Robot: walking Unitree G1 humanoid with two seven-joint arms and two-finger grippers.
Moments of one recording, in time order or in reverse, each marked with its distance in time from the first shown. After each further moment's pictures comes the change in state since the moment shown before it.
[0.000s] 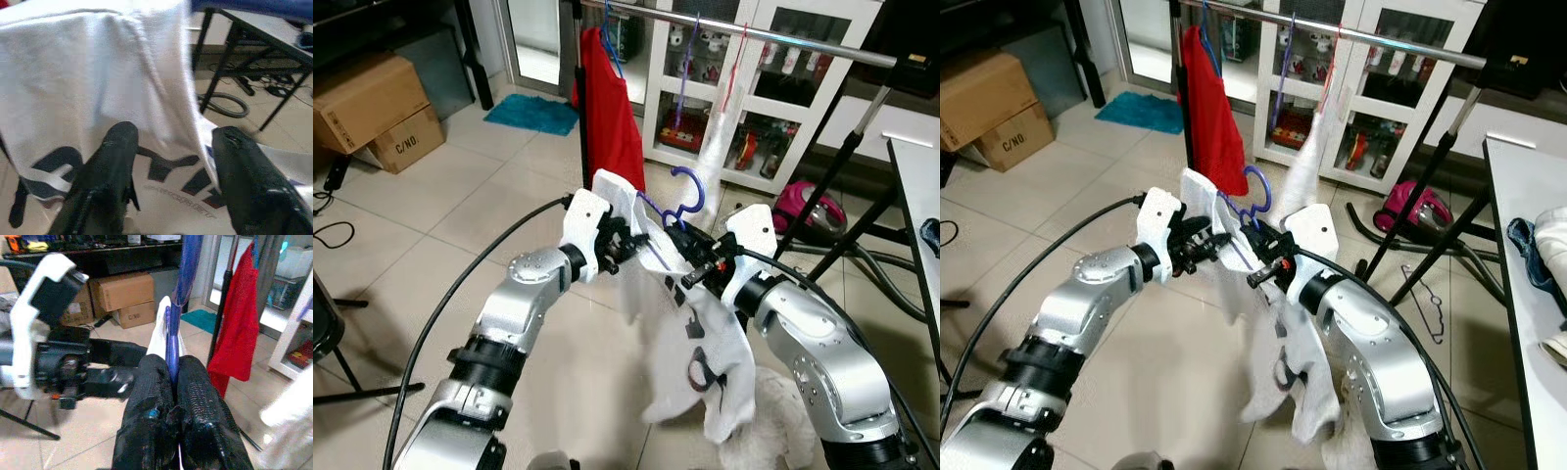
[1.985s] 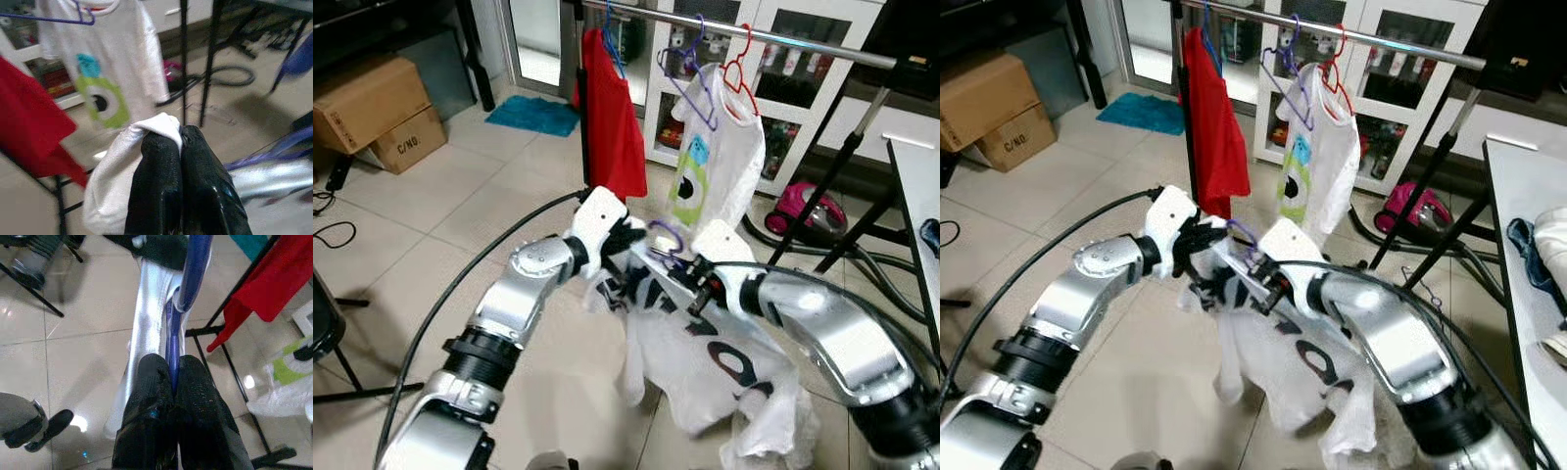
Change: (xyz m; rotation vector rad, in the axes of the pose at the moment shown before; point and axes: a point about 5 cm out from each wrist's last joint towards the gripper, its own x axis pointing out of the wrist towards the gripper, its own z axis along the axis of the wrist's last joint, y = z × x) left arm -0.002 -0.004 0.013 0.296 0.065 -0.092; right arm 0.008 -0.015 -0.009 -0.288 0.456 0.178
